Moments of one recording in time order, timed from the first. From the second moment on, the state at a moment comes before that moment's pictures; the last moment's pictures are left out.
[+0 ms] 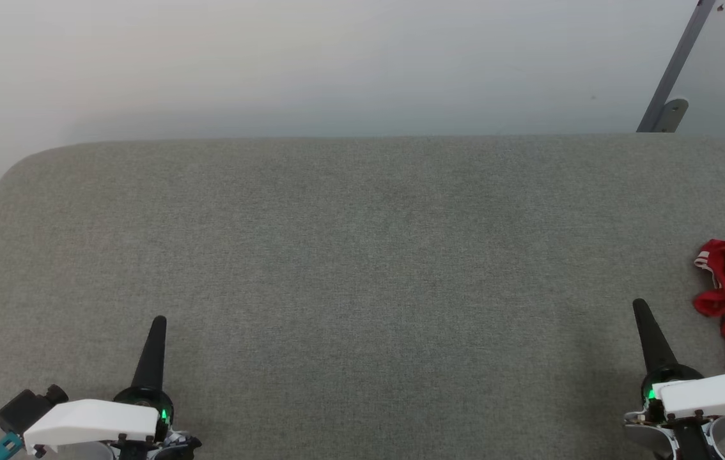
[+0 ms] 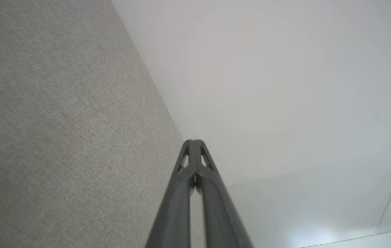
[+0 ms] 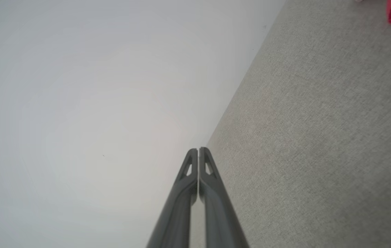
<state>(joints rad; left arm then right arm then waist) -0.03 0.09 0.03 0.21 -1.31 -0.13 -0.01 -0.05 -0.08 -0.11 0.23 1.28 0.13 0.03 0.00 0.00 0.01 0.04</state>
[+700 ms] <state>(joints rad) -0.06 0.08 0.06 0.23 -1.45 -0.13 0.04 -0.07 -0.07 -0.11 0.24 1.43 0.13 0.06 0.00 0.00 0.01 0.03</state>
